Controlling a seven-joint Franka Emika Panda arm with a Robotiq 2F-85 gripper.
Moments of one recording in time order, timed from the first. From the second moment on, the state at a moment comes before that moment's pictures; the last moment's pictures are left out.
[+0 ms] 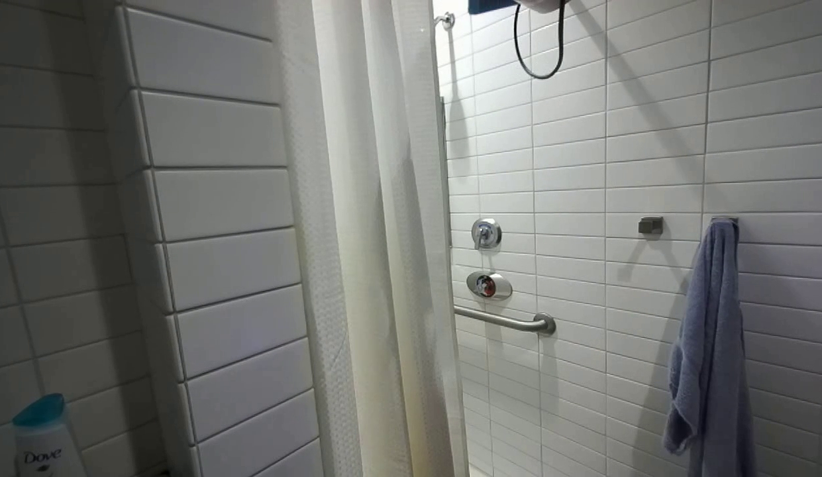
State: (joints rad) arm -0.47 -0.25 0.60 -1.91 0.29 3.40 -0.49
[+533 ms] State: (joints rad) arm -0.44 -0.26 0.58 -1.93 0.21 3.41 -0.48
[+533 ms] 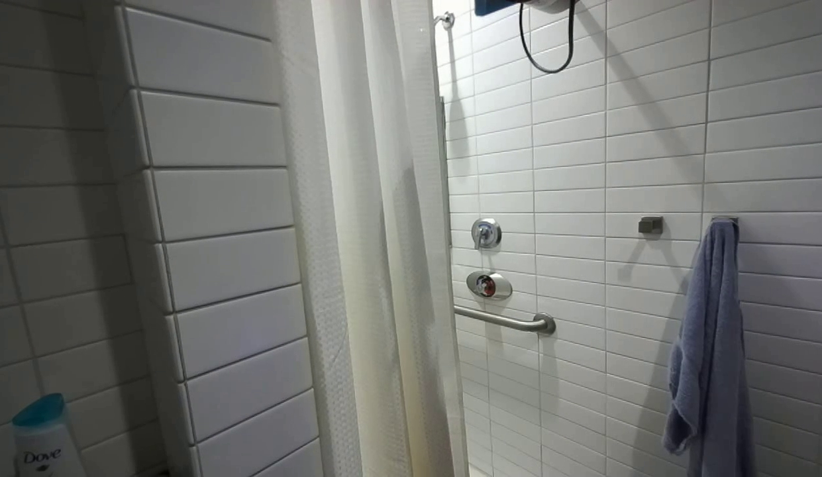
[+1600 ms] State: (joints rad) arm 0.02 -0.19 0.19 -1.91 -0.10 3.41 -0.24
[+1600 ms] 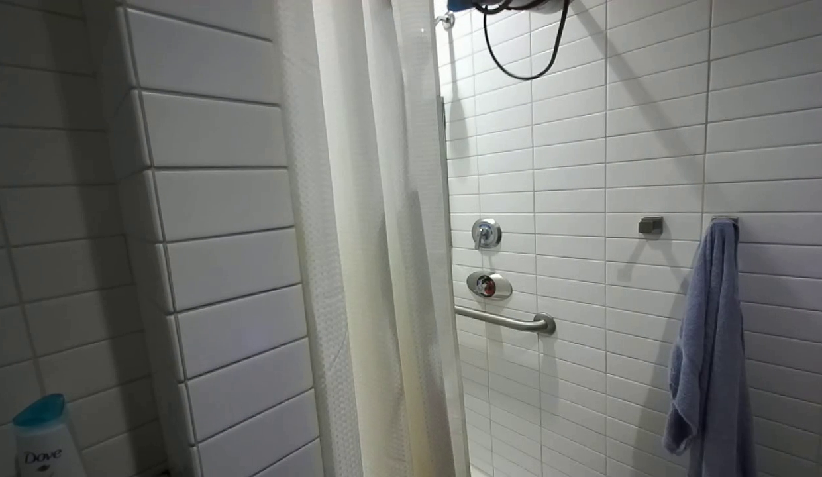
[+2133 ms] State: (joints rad) arm -0.06 -0.22 0.27 -1.67 -0.11 3.12 -0.24
